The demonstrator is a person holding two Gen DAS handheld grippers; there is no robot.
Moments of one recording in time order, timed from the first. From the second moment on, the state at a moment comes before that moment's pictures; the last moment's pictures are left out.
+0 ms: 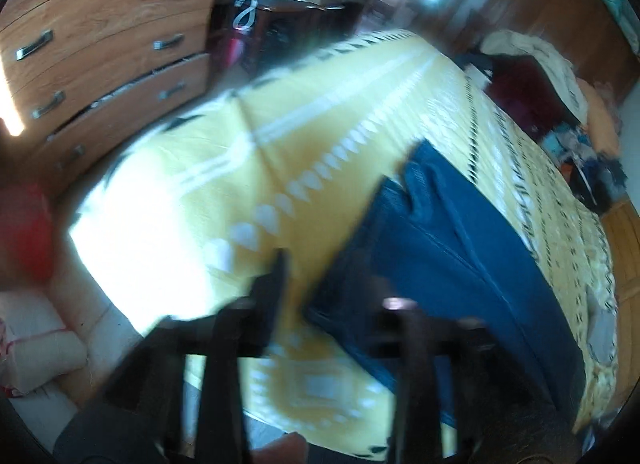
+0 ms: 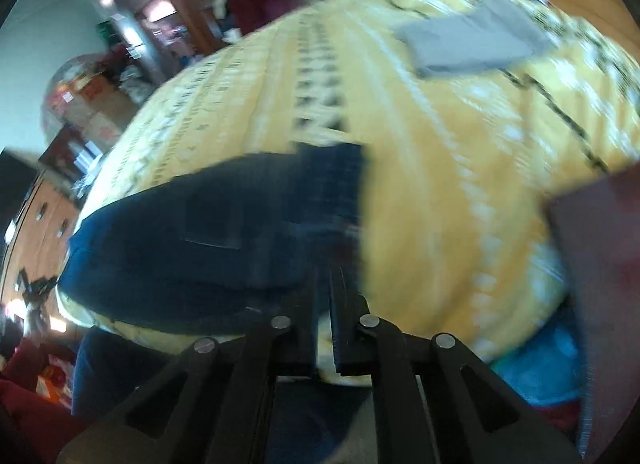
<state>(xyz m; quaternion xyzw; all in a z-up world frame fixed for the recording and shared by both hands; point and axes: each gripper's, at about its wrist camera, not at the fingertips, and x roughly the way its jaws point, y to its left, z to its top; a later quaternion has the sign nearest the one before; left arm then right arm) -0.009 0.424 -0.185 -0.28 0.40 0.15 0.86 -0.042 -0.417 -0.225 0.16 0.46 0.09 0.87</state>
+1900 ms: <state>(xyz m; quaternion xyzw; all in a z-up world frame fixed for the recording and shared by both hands) 0.119 0.378 -0.212 -0.37 0.46 0.05 0.81 0.055 -0.092 -0.280 -0.09 0.45 0.27 0.84</state>
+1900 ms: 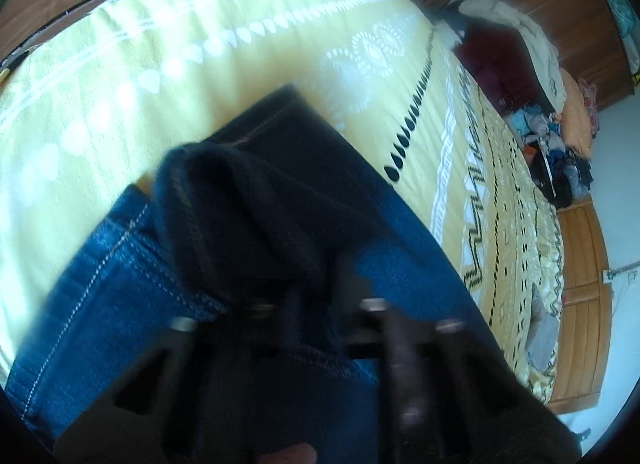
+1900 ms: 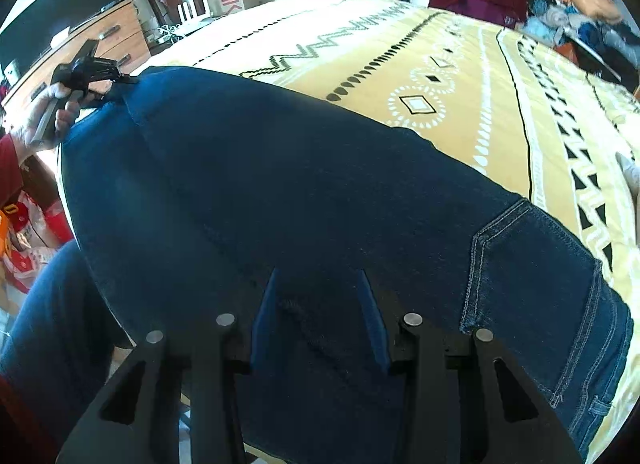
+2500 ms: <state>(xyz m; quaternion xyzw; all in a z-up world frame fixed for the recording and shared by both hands) 0.128 0.367 -0.175 -0.35 0.40 0.03 0.85 0.032 -0.043 -0.302 -0.23 0.40 0.26 0.84</state>
